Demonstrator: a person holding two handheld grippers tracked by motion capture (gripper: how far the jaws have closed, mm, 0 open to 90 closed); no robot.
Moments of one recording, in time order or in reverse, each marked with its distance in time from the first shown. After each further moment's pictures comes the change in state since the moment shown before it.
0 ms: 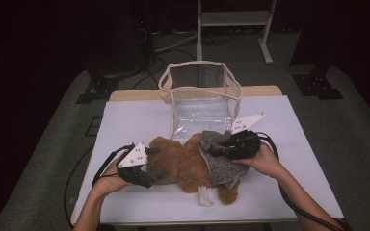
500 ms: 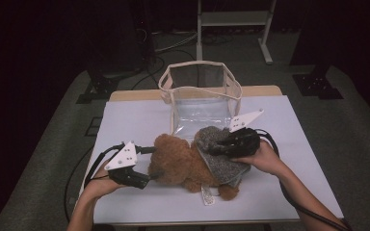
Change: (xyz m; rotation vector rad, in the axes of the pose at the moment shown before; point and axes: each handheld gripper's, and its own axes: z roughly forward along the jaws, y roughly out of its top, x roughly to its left) left arm -0.009 0.018 -0.034 -0.095 0.005 0.000; right arm 0.006 0.017 0.005 0.029 0.031 -0.038
